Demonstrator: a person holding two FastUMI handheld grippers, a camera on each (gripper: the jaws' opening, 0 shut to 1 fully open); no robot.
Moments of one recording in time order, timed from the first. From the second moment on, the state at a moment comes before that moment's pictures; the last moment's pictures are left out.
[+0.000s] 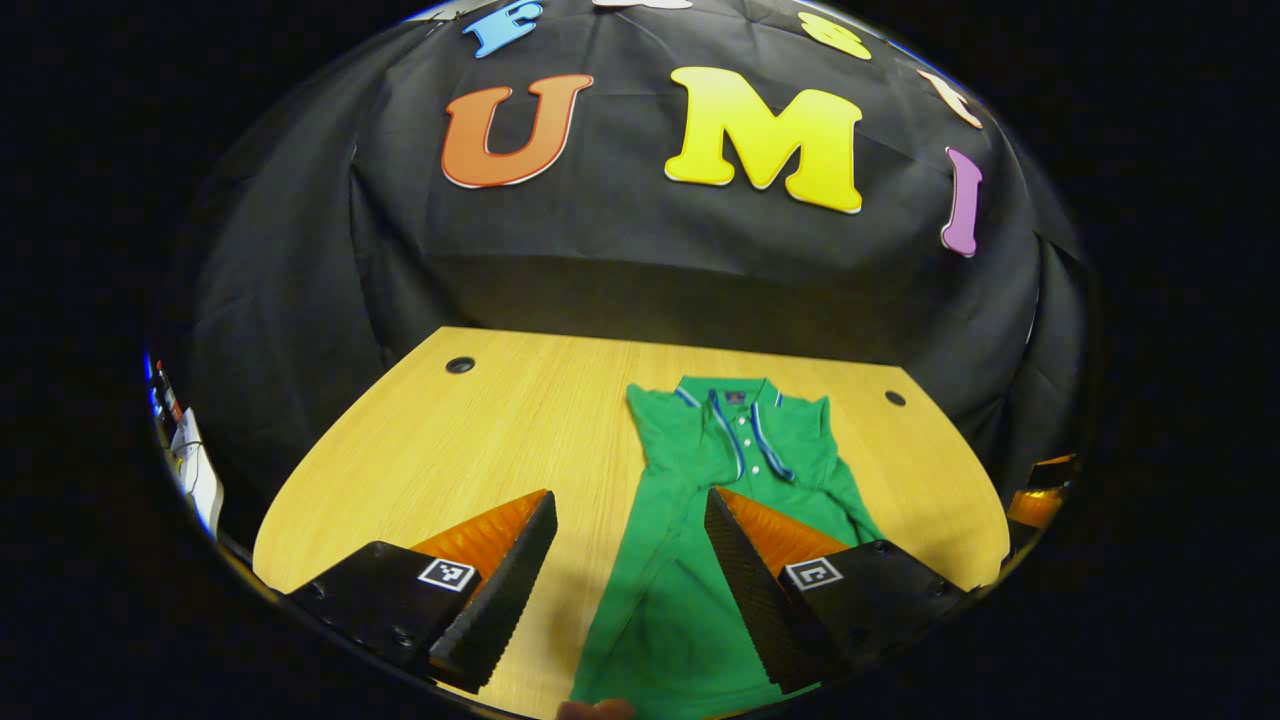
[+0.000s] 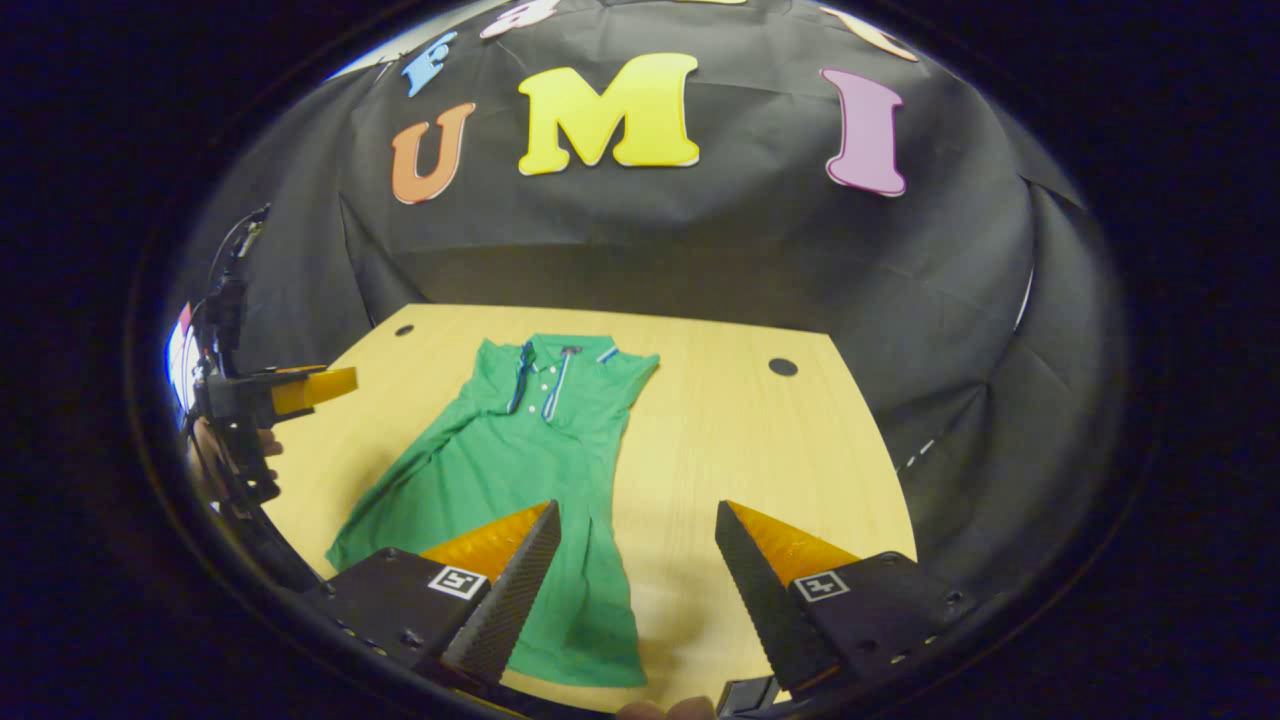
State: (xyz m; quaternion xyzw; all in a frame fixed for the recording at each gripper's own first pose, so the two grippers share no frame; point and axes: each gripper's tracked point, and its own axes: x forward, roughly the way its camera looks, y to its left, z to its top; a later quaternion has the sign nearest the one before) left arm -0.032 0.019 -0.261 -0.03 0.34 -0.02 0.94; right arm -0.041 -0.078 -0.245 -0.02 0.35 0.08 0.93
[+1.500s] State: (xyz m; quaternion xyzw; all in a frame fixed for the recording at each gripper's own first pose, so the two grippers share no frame) left arm -0.169 0.088 -0.351 -0.02 0.64 -0.04 0.76; right arm -0.163 -0.083 -0.412 -0.05 0.62 0.08 0.78
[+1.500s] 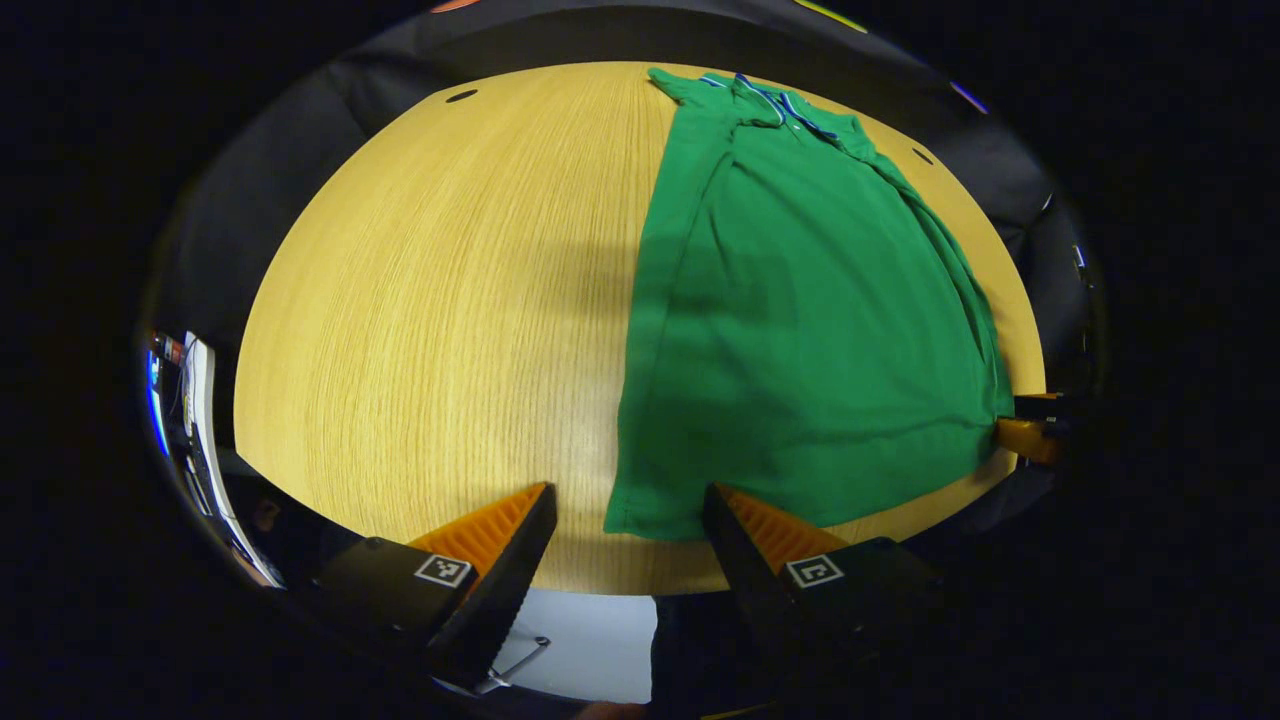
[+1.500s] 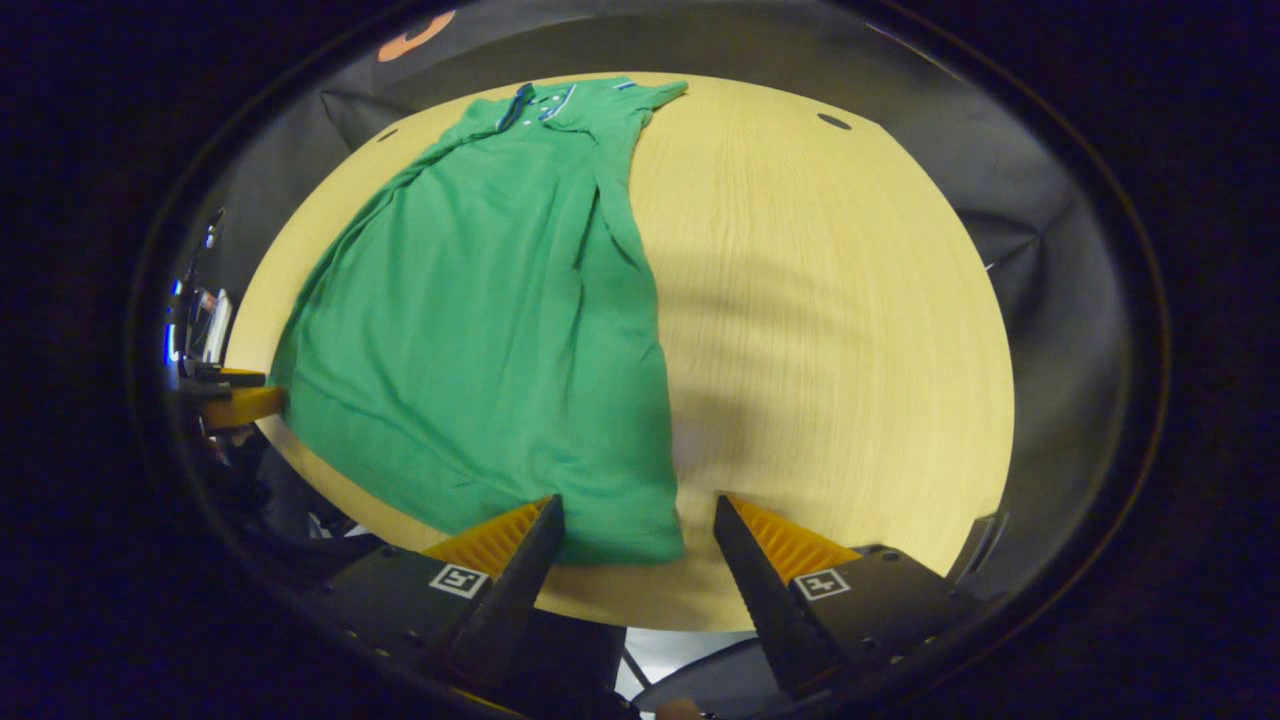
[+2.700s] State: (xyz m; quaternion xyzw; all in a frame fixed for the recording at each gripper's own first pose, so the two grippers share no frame) left arm -0.110 0.099 -0.233 -0.11 0.63 -0.12 0.76; right arm -0.142 -0.068 -0.364 -0.01 0.60 0.09 0.79
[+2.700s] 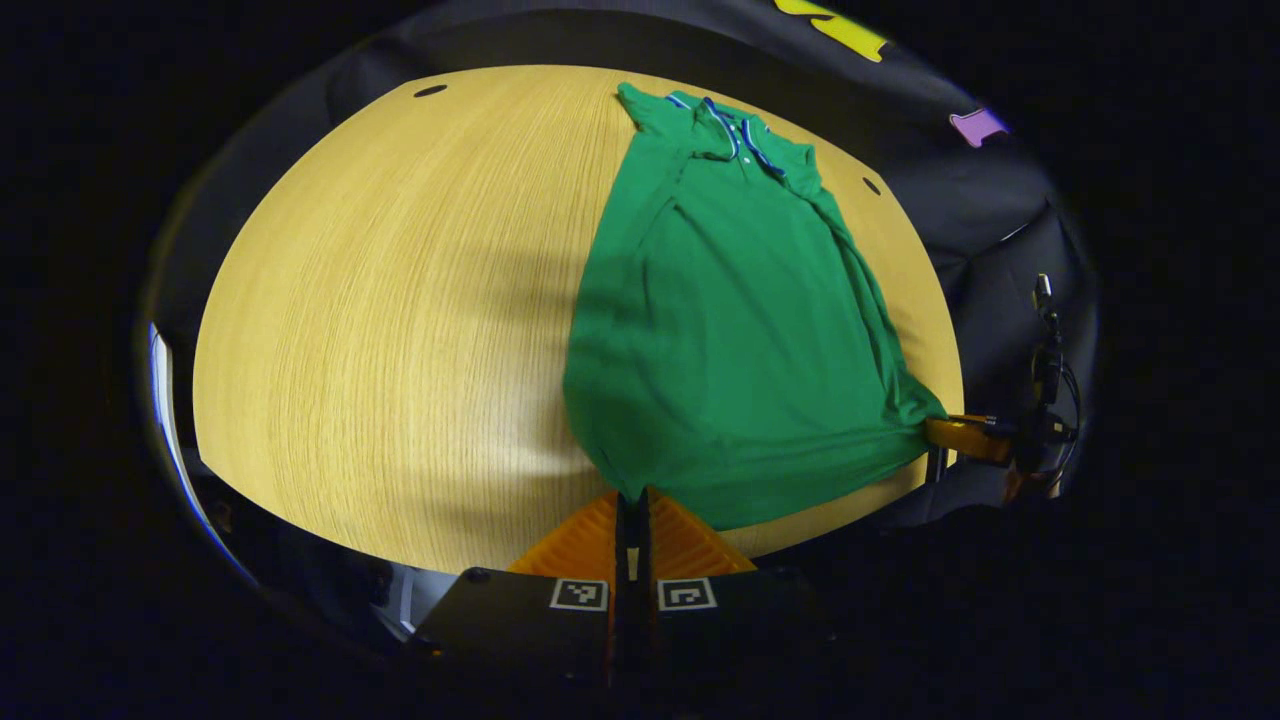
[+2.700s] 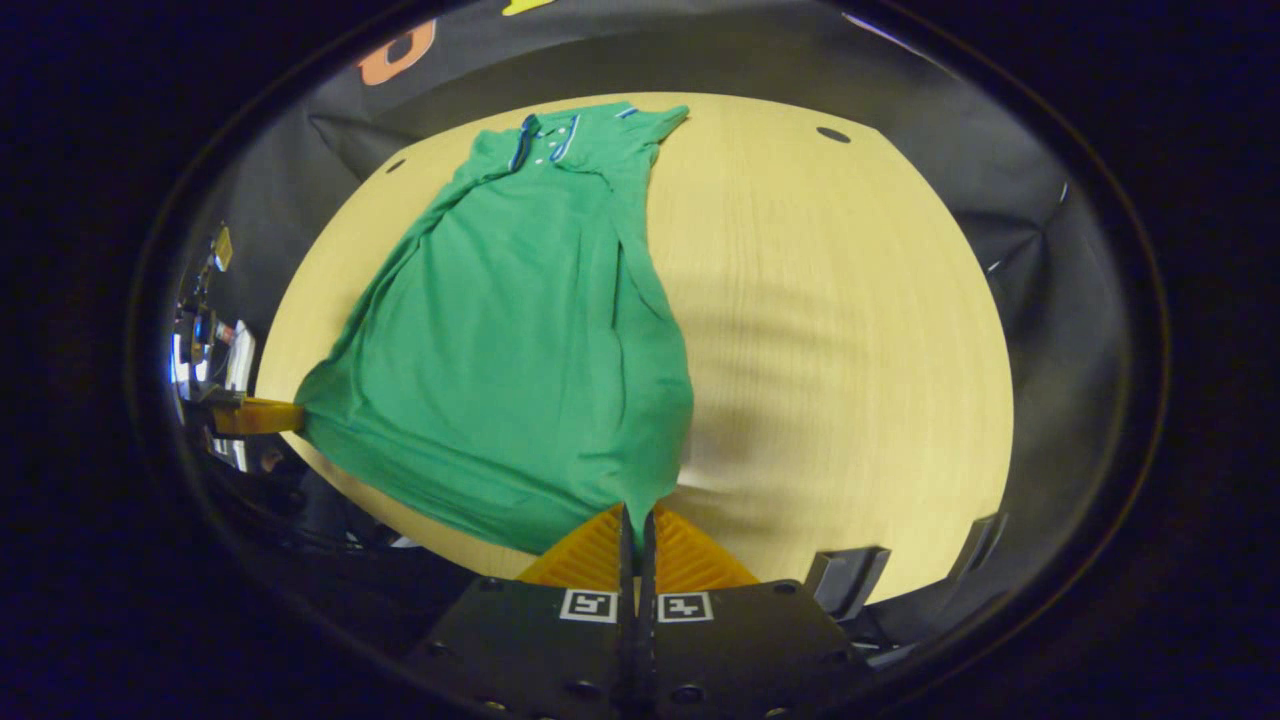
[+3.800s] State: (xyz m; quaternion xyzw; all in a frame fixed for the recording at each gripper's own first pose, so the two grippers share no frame) left arm 0.121 0.097 -0.109 -0.07 0.42 -0.17 0.89; right arm 0.071 -0.056 -0.197 0.06 0.39 0.09 0.91
